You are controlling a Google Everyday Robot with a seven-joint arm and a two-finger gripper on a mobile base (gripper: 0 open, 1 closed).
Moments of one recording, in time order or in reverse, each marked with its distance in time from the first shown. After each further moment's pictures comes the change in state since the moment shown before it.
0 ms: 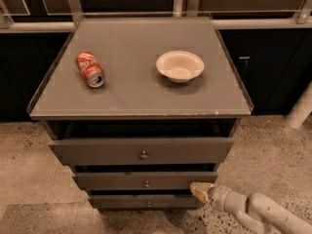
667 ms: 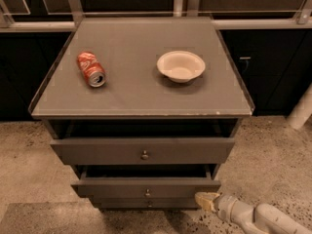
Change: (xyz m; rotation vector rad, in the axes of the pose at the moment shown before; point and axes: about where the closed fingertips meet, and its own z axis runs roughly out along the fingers) arm 0.027 0.004 -0.024 0.019 0.022 0.063
